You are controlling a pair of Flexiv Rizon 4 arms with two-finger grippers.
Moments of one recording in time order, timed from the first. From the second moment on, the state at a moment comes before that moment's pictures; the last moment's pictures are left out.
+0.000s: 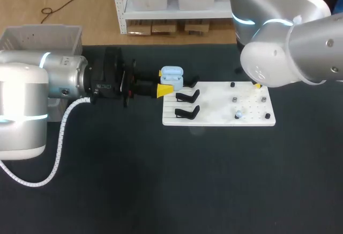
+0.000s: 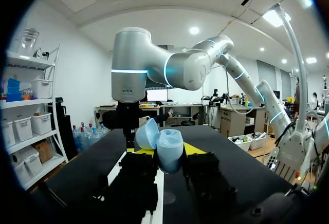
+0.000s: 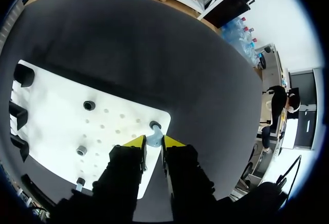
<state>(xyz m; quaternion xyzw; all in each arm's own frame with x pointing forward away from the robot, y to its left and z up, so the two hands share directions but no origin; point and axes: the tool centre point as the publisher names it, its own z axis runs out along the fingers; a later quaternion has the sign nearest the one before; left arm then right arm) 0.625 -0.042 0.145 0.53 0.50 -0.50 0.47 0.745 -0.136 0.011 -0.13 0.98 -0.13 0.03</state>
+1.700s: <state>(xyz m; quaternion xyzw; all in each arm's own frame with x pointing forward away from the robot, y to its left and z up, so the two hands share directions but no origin) 0.625 -0.042 0.145 0.53 0.50 -0.50 0.47 0.619 -0.003 0.217 -0.12 0.99 -0.05 -0.02</state>
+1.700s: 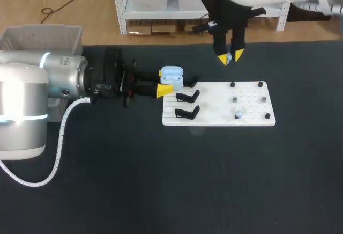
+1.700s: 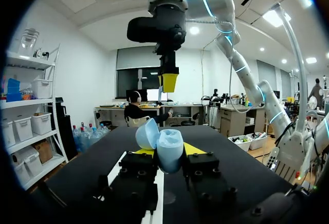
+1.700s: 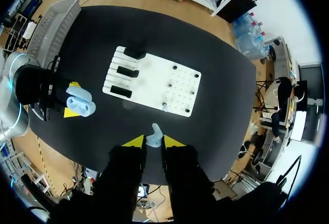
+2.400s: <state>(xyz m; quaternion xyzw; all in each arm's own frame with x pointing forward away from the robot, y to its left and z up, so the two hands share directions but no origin) 0.625 -0.042 0.145 0.53 0.50 -0.50 0.47 0.602 0.019 0.216 -0.01 1.00 0.01 -0.07</state>
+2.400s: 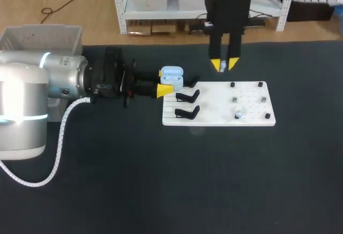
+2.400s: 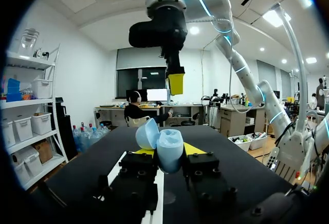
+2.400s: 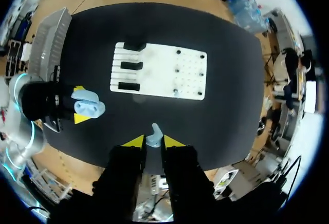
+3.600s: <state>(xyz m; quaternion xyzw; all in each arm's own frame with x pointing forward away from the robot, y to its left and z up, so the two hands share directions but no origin) 0.625 -0.042 0.145 0.53 0.50 -0.50 0.47 0.604 0.088 0.212 0.03 0.99 0.01 -0.12</state>
